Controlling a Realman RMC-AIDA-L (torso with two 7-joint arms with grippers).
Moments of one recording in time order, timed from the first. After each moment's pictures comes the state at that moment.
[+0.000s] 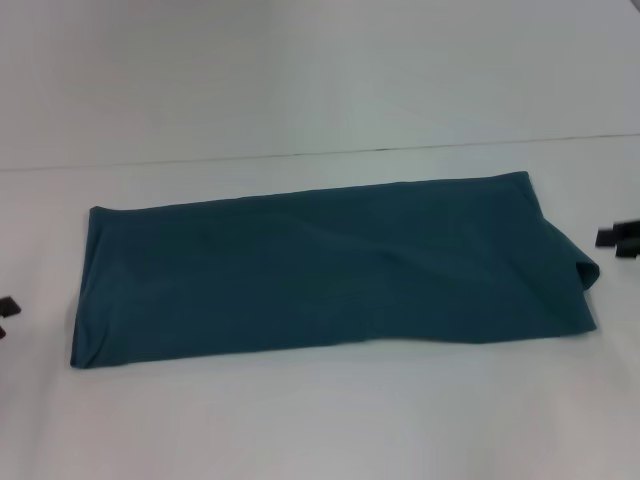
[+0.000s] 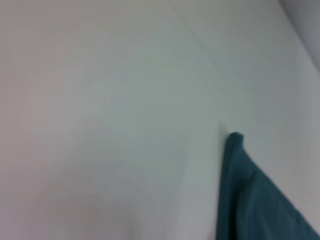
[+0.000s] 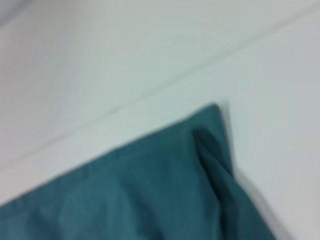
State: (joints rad) left arm -0.46 -2.05 0.36 0.79 2.33 1.23 -2.55; right arm 0.57 1.91 -0.51 -0.74 -2.38 -1.26 2.44
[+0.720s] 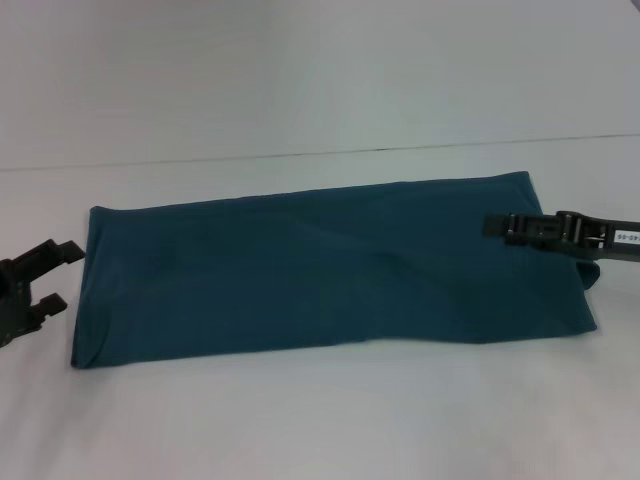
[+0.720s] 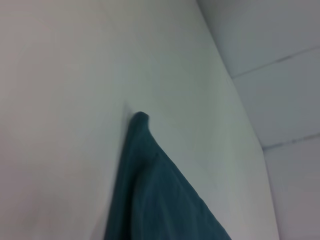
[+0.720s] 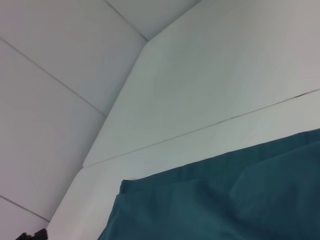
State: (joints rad) left arm -0.47 -2.07 0.35 0.65 2.11 1.28 -2.43; right arm 0.57 1.99 -0.50 -0.66 -2.11 -1.45 2.13
